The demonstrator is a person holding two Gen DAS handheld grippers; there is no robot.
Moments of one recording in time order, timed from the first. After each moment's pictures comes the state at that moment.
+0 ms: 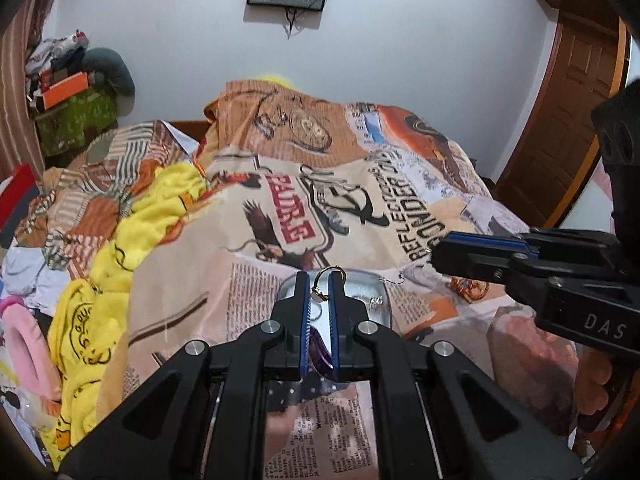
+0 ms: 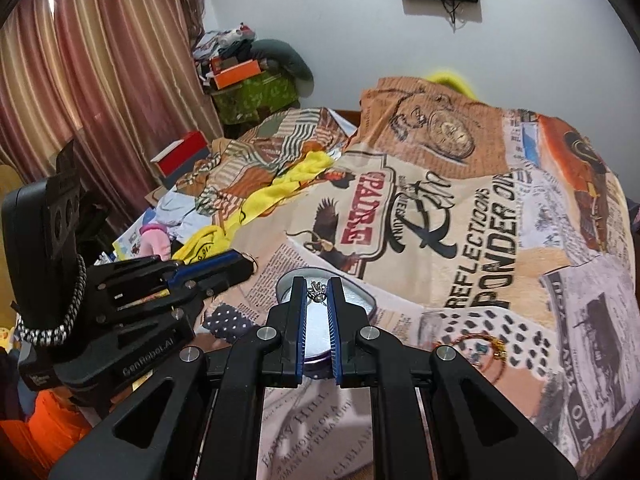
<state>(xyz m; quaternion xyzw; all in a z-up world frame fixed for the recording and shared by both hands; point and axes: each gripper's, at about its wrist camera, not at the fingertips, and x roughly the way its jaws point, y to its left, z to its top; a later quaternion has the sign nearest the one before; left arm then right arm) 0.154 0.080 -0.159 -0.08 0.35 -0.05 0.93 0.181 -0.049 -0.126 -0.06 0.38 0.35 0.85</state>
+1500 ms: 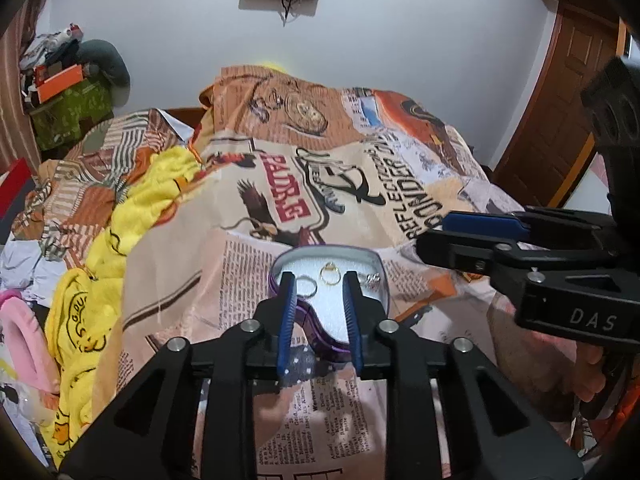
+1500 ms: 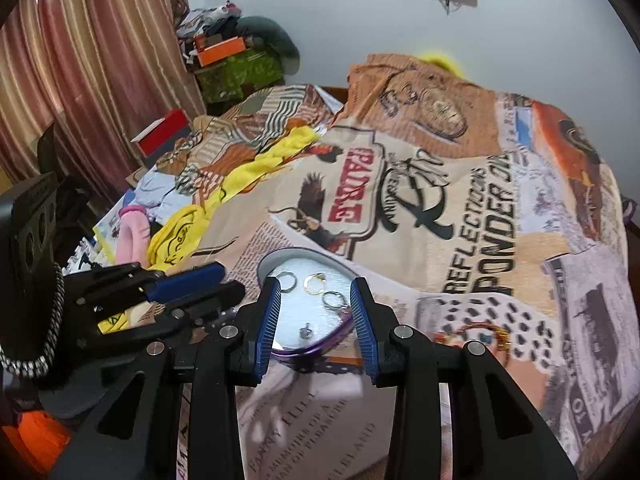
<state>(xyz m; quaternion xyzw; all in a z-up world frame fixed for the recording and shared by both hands) 0.147 0.076 -0.162 -0.08 0.37 -0.06 0.92 0.182 -0.049 -0.134 -0.08 0.40 0.32 0.86</state>
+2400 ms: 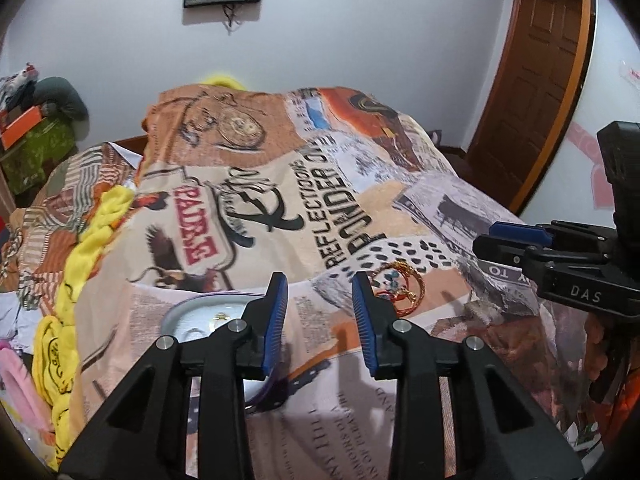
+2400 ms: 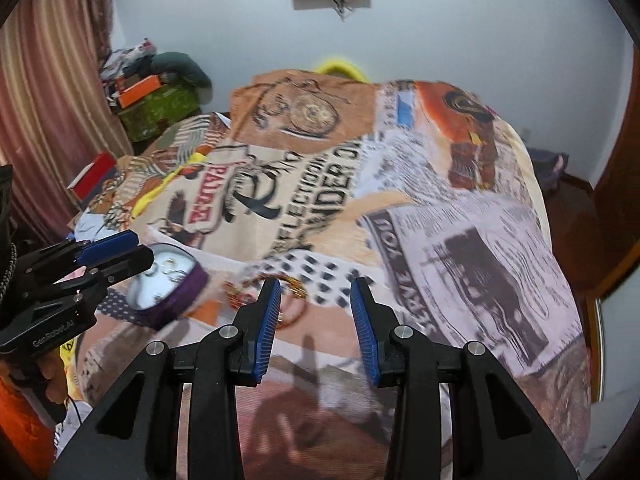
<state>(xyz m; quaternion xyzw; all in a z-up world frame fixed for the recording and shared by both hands) 0.188 -0.018 -0.152 -0.03 0.37 -0.12 0.92 0.197 -0.188 -0.134 -0.04 0.40 0.19 0.90</state>
